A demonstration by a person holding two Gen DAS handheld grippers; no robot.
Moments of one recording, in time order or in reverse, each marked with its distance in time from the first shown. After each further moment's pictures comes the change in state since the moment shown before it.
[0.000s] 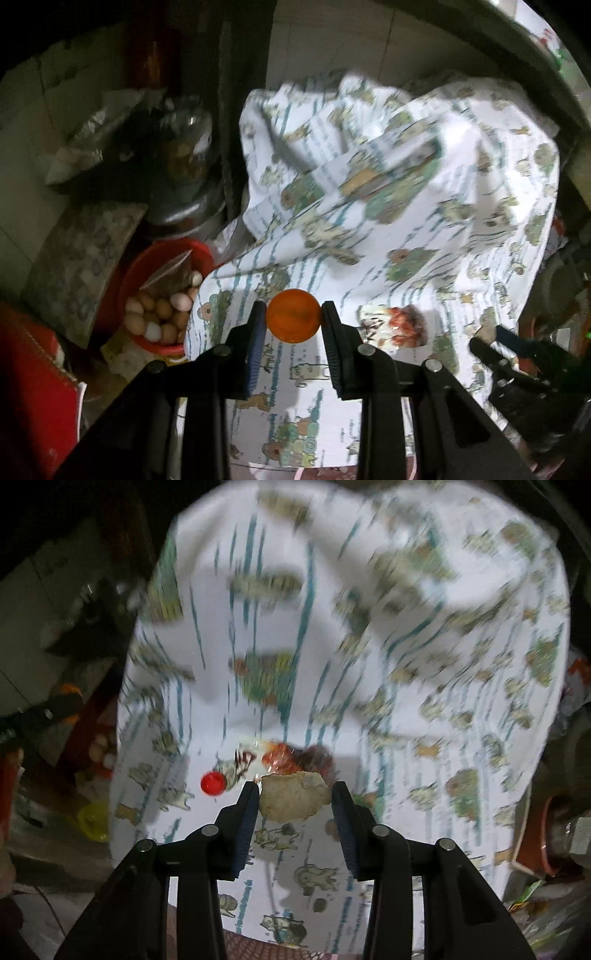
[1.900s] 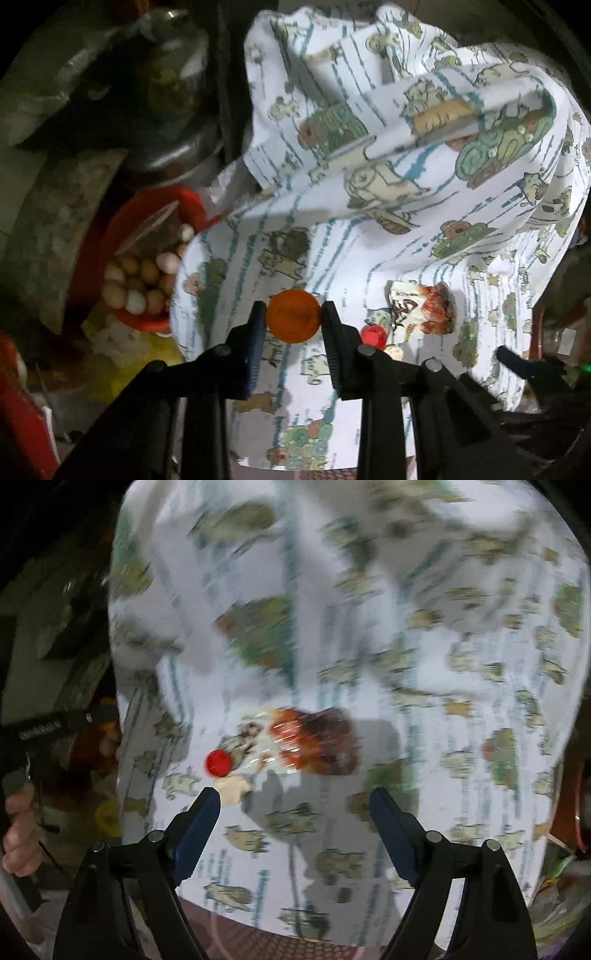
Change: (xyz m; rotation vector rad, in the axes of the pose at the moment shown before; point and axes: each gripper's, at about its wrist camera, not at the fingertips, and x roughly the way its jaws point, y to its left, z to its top) left arm 0.075 0.023 0.002 -0.042 0.233 0.012; right arm 0.081 0.018 -0.011 0.072 0.231 0.148
